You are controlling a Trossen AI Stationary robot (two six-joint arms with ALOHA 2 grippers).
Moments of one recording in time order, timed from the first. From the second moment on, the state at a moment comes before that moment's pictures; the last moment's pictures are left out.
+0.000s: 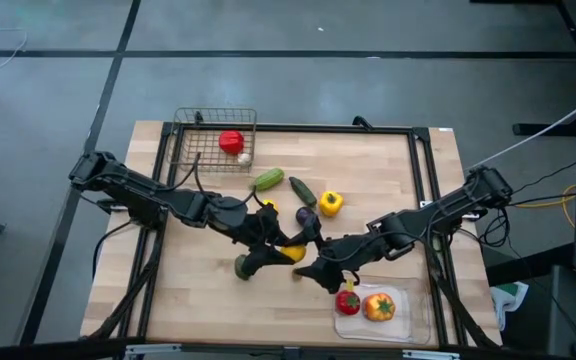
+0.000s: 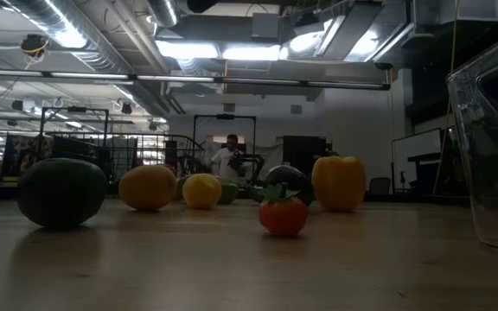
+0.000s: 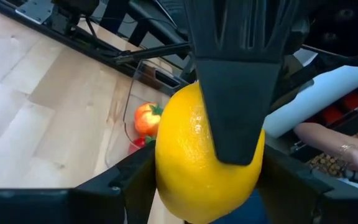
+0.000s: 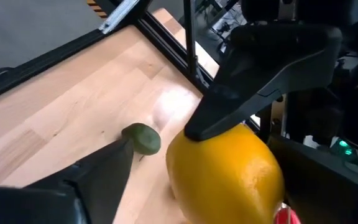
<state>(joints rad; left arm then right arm) -0.27 1.45 1.07 0.12 0.06 -0.67 0.47 1.63 1.47 -0.34 0.32 -0.55</state>
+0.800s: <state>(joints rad) -0.26 1.46 1.07 0.07 0.06 -0.58 0.47 1.65 1.47 -0.34 0.35 -0.56</state>
